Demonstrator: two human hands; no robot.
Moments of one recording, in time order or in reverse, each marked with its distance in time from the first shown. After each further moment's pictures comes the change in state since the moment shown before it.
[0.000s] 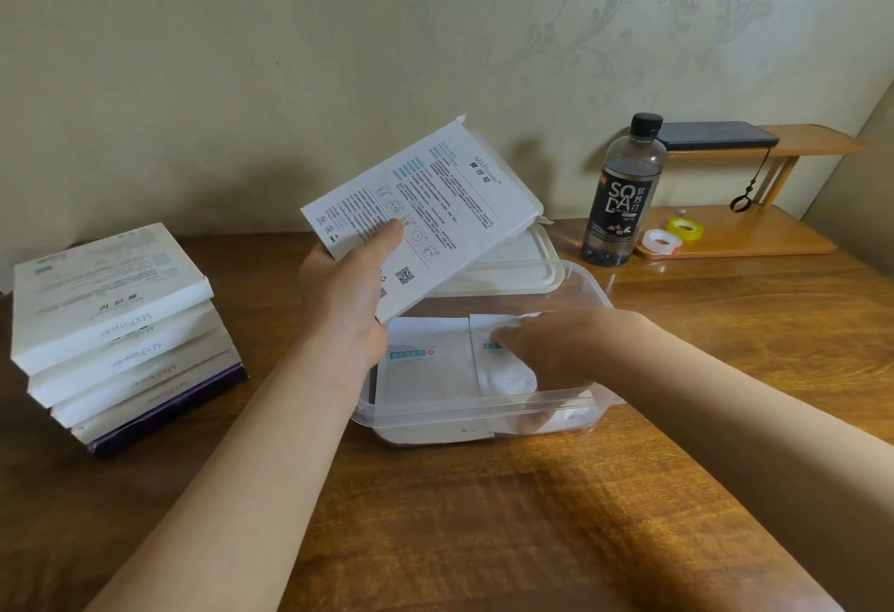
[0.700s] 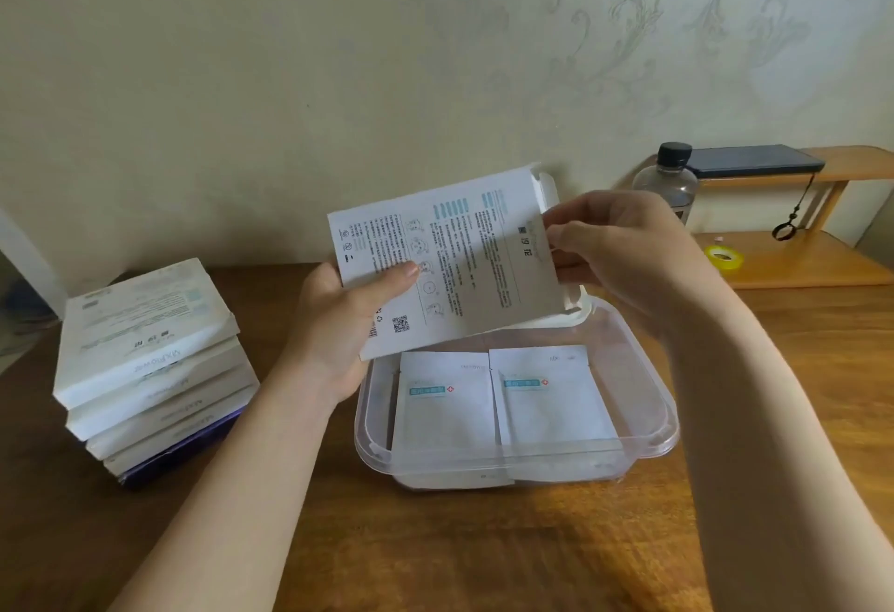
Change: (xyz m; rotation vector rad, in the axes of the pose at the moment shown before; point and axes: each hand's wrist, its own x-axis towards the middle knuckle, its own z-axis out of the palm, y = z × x) left_hand 0.012 0.018 -0.023 0.205 -0.268 0.087; right_hand -0.029 0.033 -0.058 1.611 0.834 0.077
